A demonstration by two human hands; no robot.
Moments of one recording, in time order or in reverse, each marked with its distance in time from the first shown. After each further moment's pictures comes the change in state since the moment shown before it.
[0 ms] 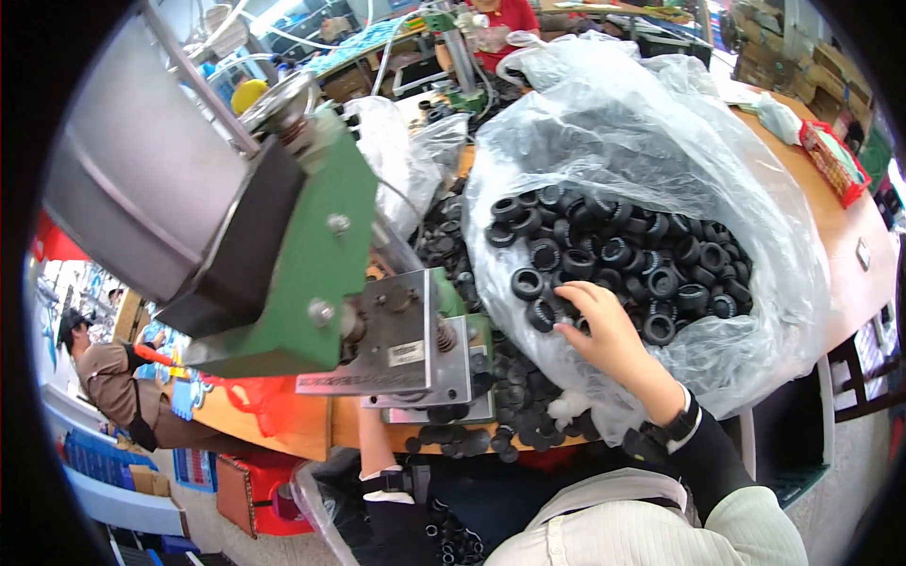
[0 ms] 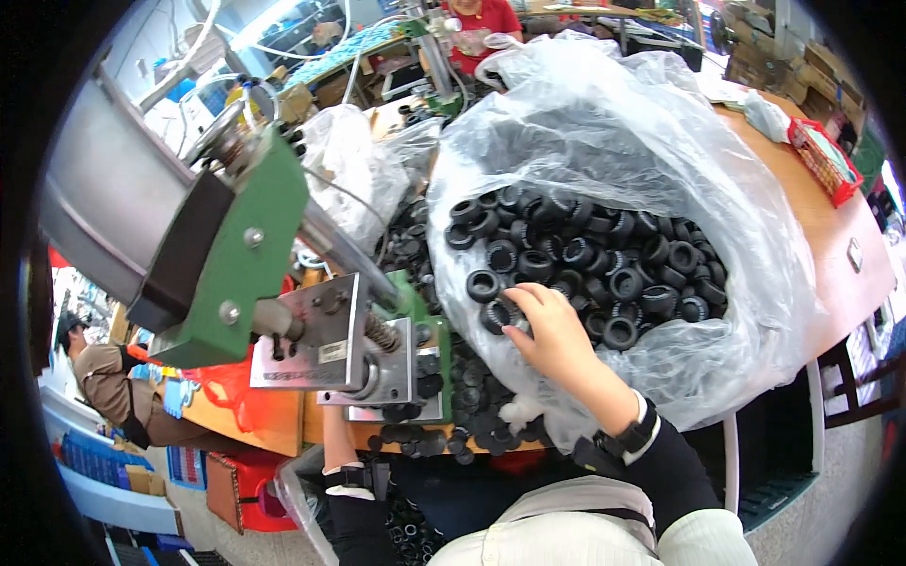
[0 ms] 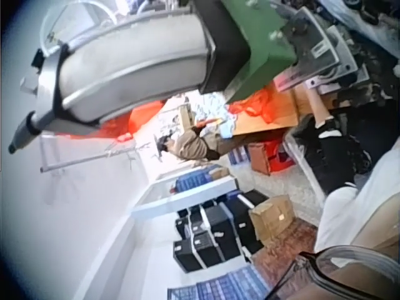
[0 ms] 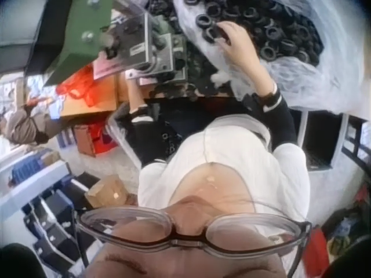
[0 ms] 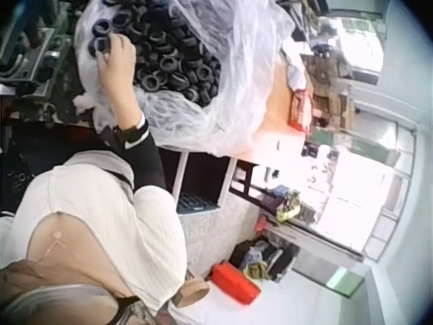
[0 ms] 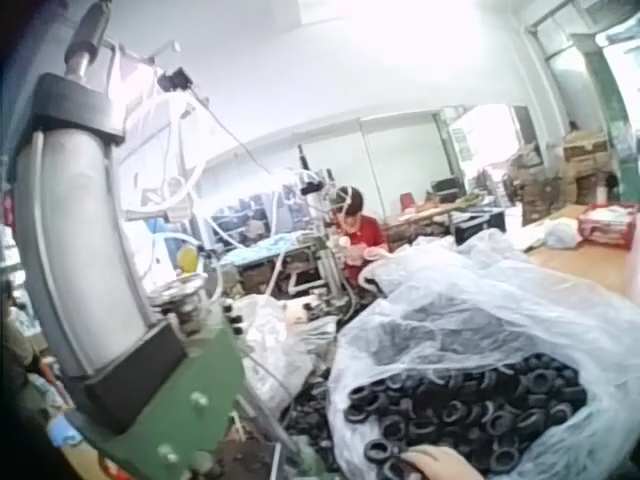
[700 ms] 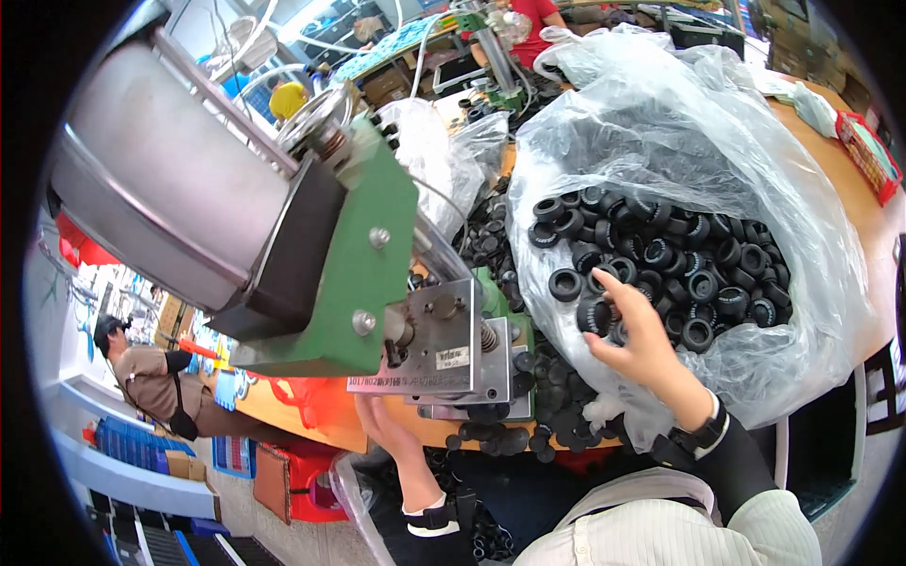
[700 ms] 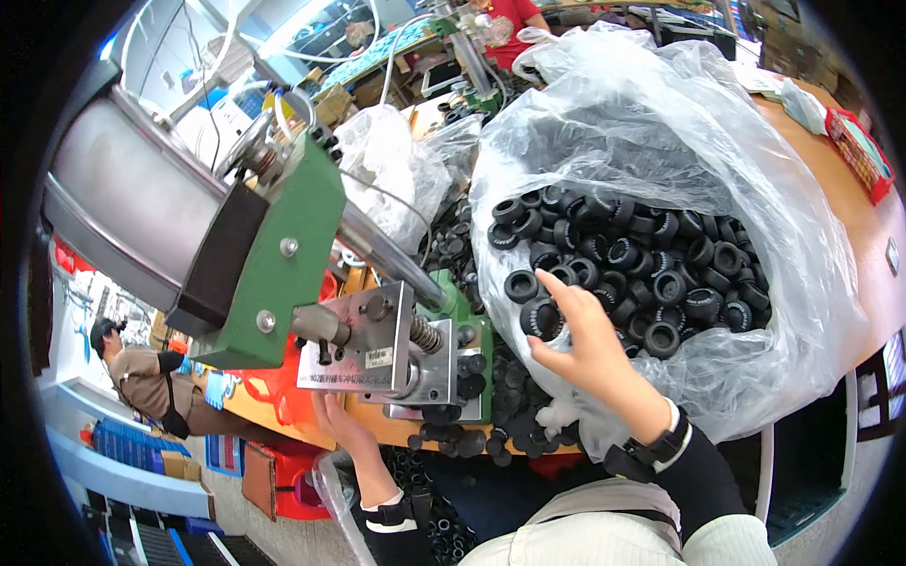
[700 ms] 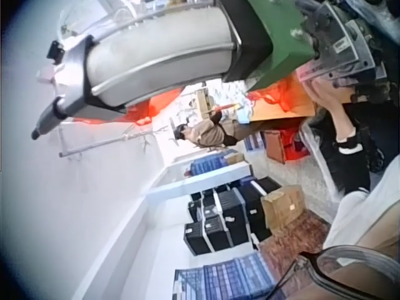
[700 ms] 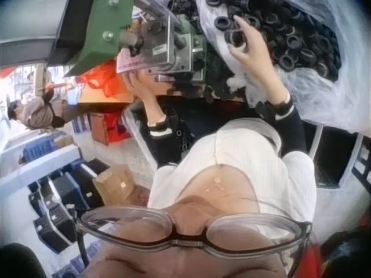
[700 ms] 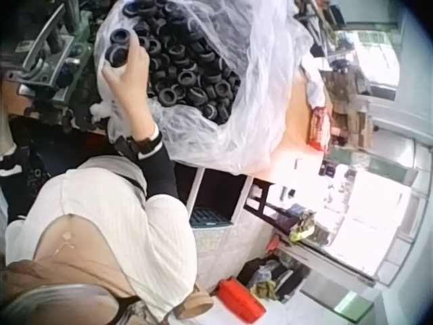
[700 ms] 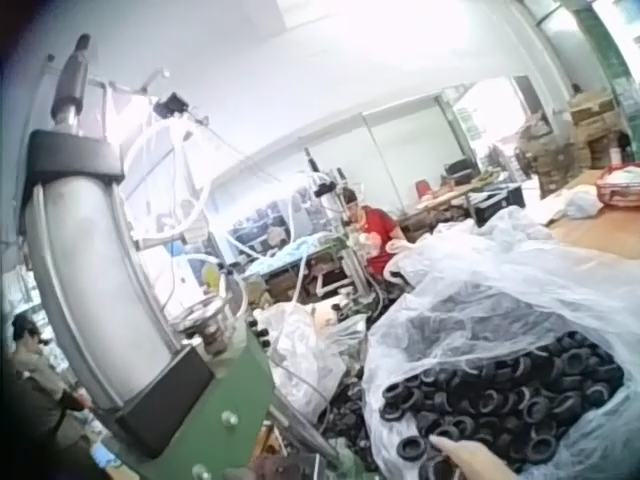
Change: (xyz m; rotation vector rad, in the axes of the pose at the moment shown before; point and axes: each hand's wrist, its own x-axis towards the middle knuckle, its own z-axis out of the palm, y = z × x) left_hand -0.017 0.131 -0.027 -0.205 0.492 0.135; right_hand -0.001 -0.013 -0.014 0.210 0.126 0.021
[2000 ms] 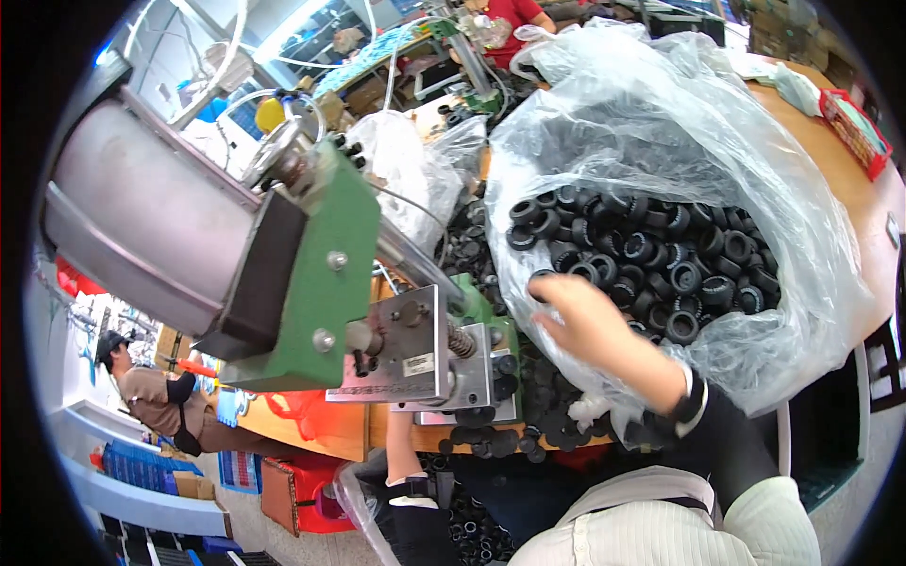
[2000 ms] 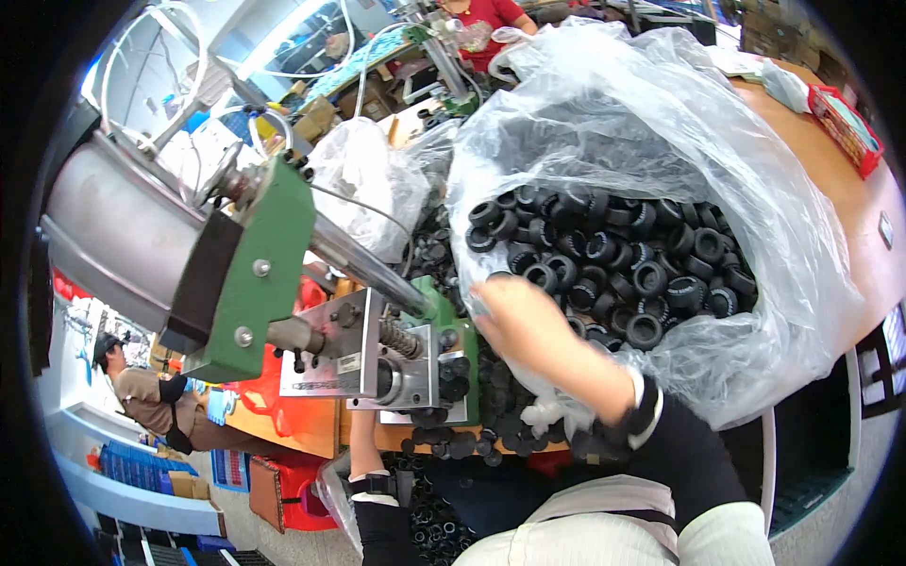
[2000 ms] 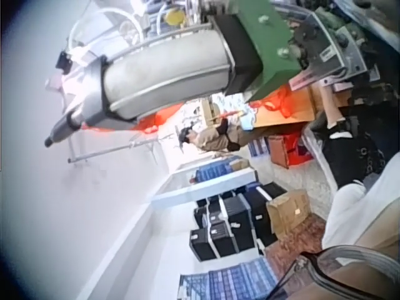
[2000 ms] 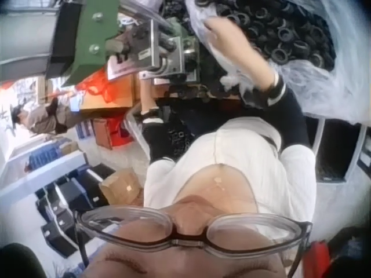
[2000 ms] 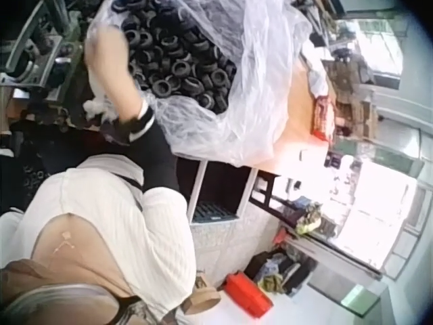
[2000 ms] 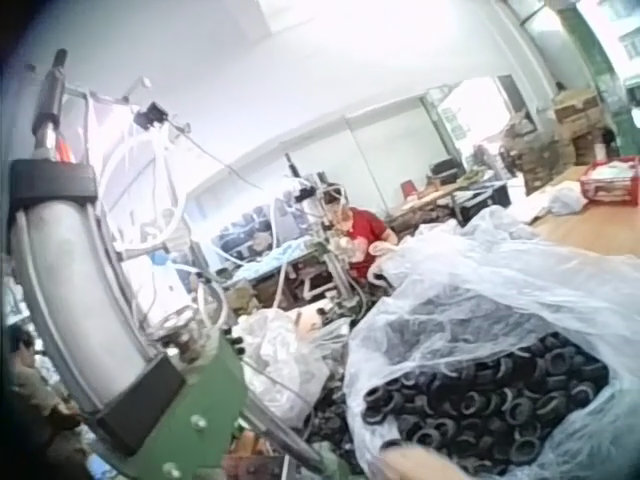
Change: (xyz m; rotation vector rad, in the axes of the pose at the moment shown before) left_hand 0.027 -0.116 -0.041 0.668 -0.703 -0.124; right_hand 0.040 -0.010 0.030 -0.081 -0.339 -0.013
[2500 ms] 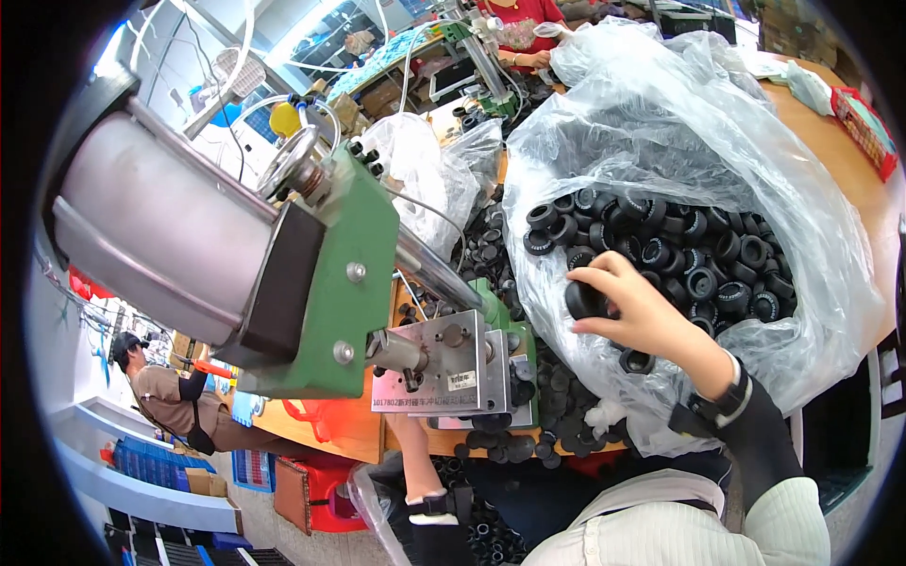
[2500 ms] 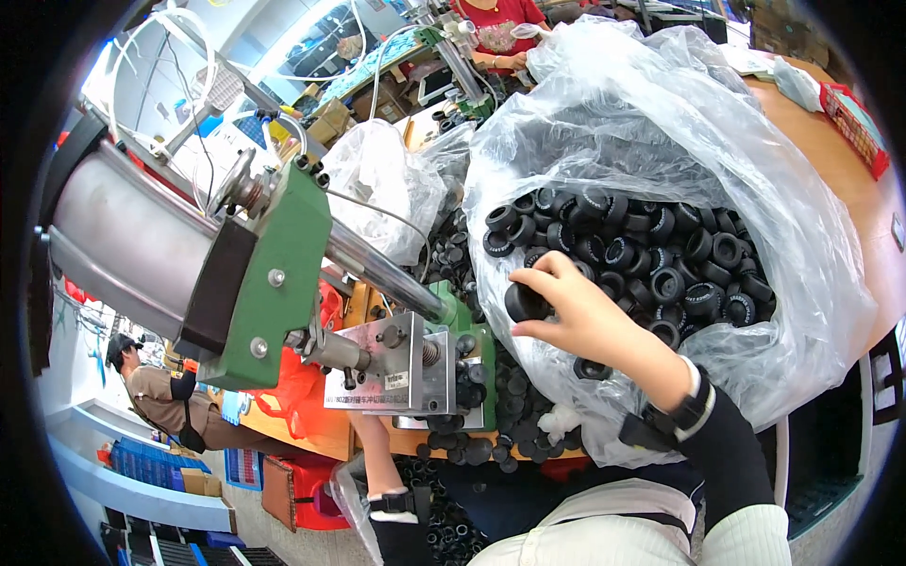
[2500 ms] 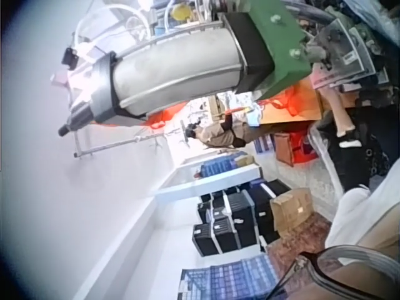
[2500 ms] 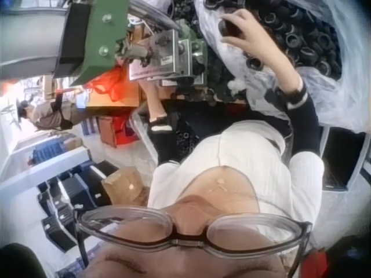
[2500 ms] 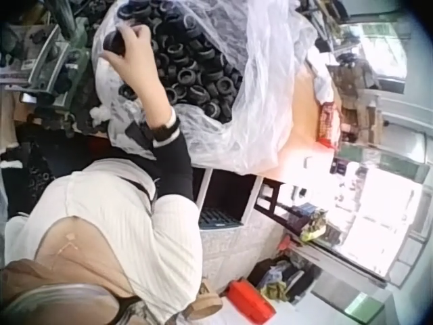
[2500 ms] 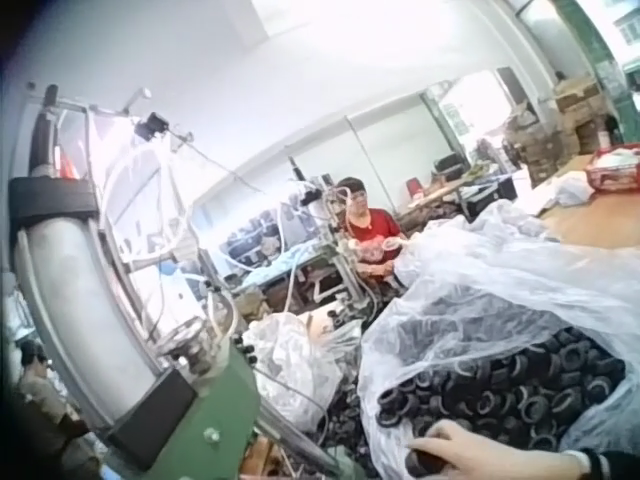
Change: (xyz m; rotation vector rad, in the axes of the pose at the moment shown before) left_hand -0.019 0.050 -0.010 -0.686 0.329 -0.207; right_hand -0.016 0.015 -0.050 0.260 0.024 0.035
